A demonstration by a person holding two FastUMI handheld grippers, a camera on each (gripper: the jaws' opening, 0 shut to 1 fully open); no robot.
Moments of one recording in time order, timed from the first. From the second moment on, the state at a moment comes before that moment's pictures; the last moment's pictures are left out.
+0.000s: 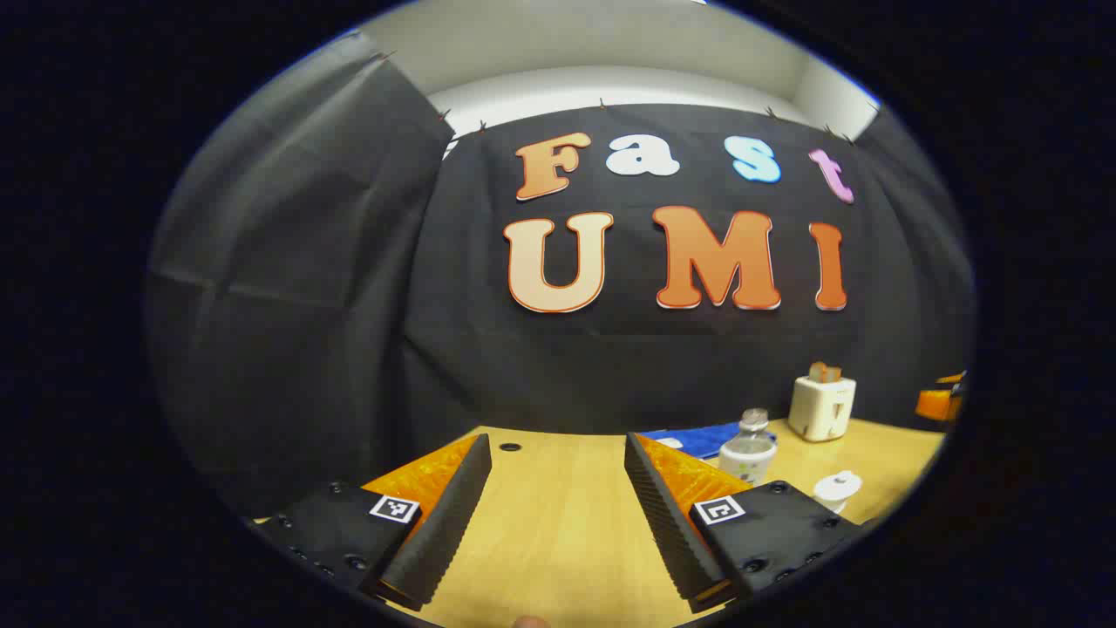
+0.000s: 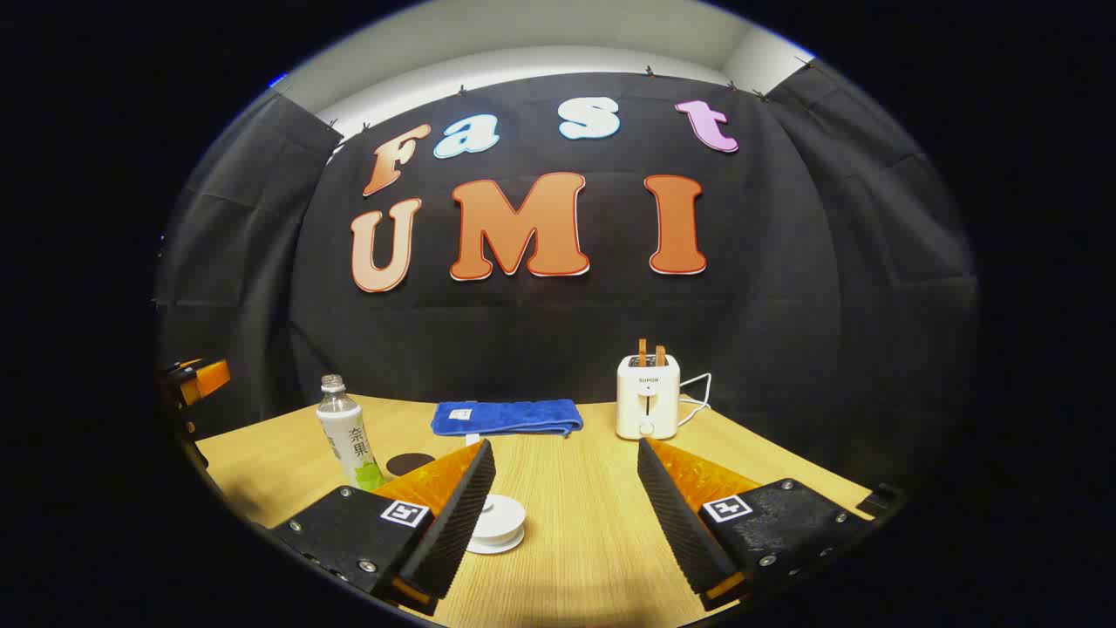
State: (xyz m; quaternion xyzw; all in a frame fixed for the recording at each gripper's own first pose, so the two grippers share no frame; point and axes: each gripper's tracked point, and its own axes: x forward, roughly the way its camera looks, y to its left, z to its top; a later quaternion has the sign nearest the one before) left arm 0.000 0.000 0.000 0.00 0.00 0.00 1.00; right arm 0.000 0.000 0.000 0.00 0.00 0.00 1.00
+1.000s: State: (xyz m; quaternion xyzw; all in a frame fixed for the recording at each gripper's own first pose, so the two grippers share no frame) left arm 0.026 -0.056 -0.048 -0.03 0.05 -0.07 1.00; right arm 0.028 0.044 -0.036 -0.02 0.04 0.04 1.00
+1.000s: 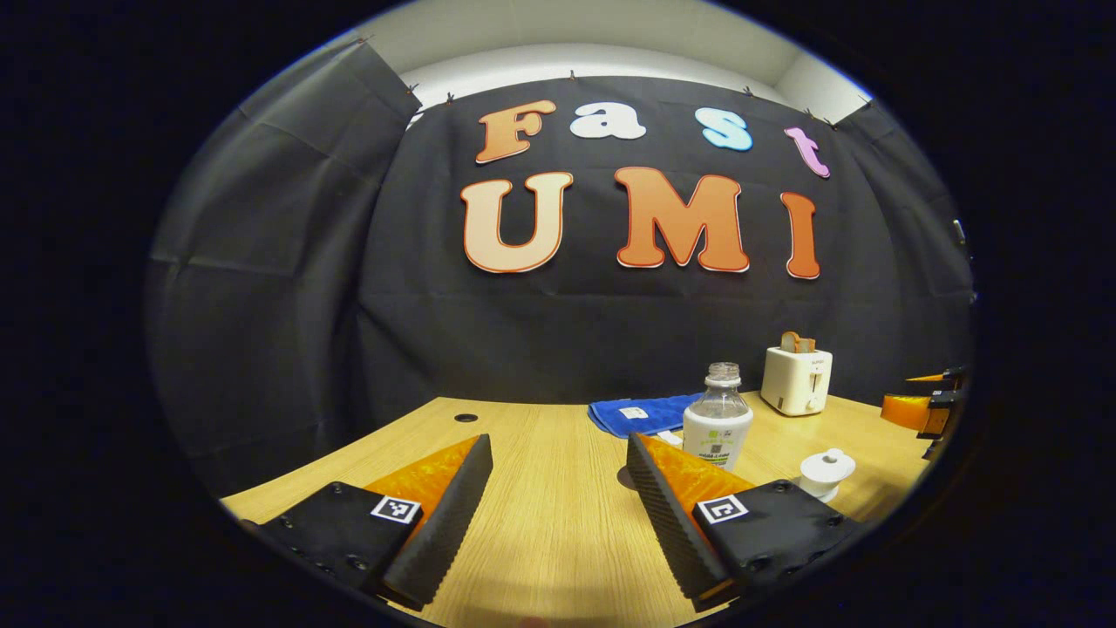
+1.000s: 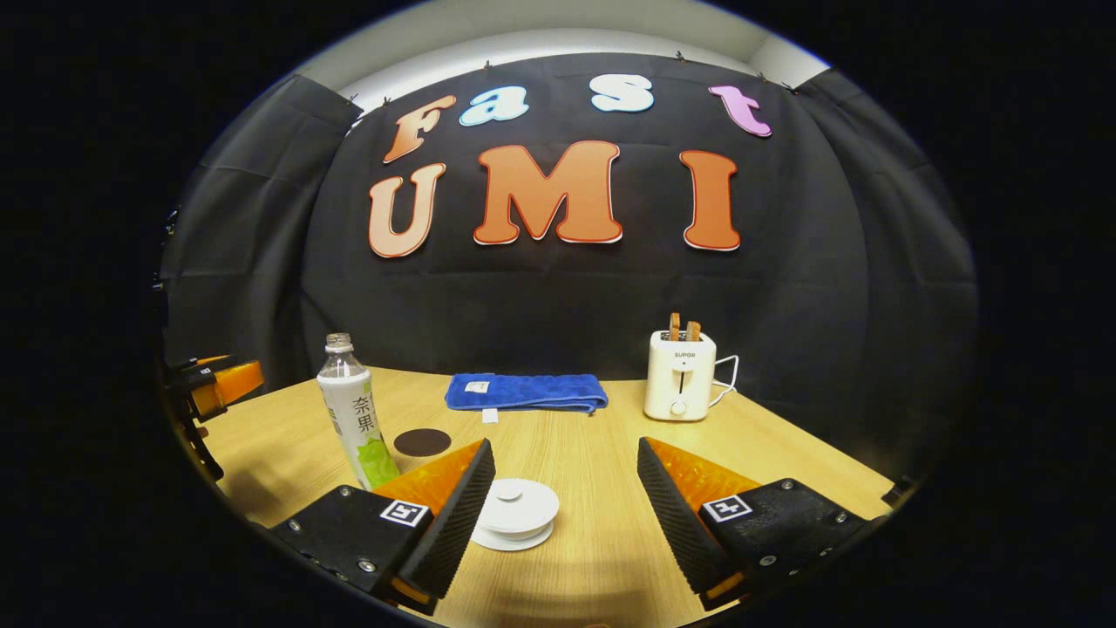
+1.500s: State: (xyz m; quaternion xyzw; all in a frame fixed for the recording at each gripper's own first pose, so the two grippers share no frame) left arm 0.029 -0.053 -0.061 -0.03 0.07 -0.07 0.99; right arm 0.063 0.077 -0.078 -0.03 0.10 0.05 0.99
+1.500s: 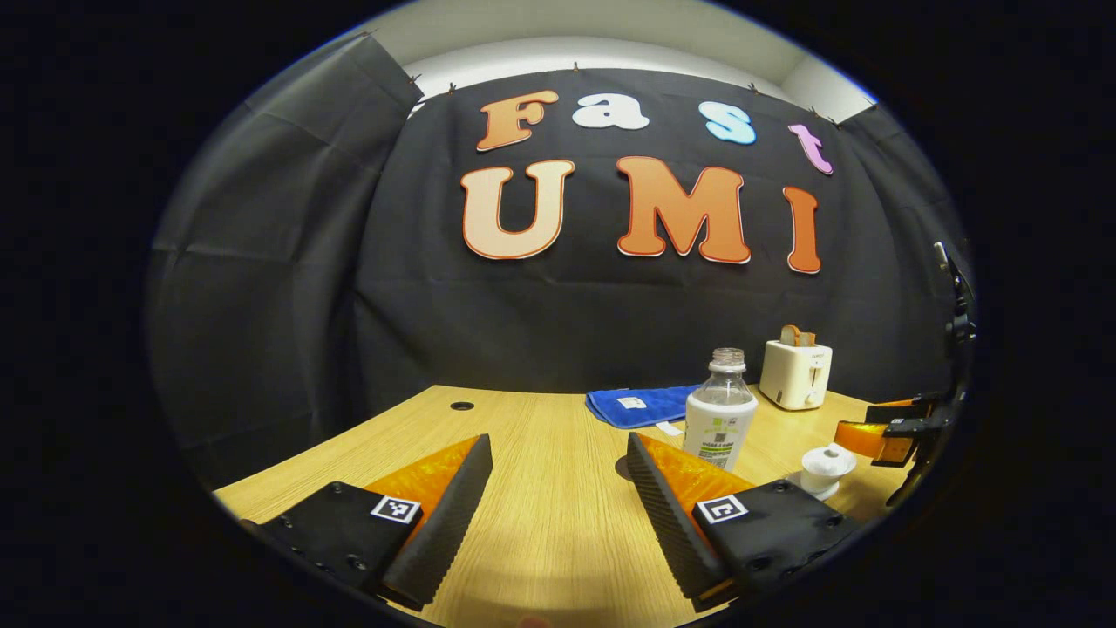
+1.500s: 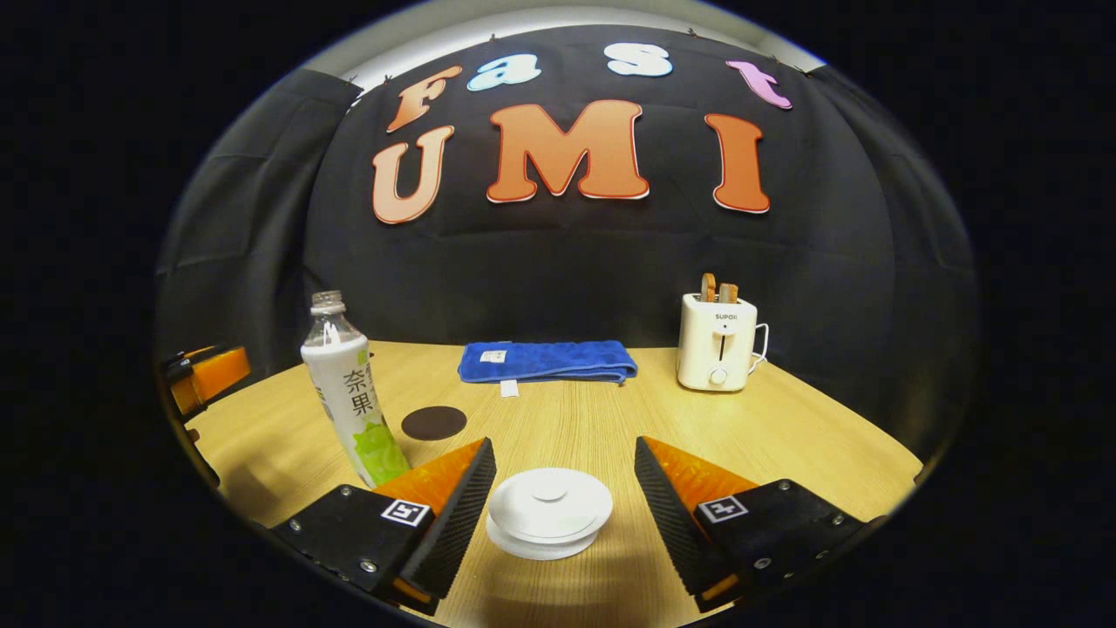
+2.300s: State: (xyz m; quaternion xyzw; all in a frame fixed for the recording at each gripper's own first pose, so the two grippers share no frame) left arm 0.033 -0.051 -0.074 -0.03 0.09 -0.07 0.99; right arm 0.072 0.087 -0.105 -0.03 0.16 0.04 0.99
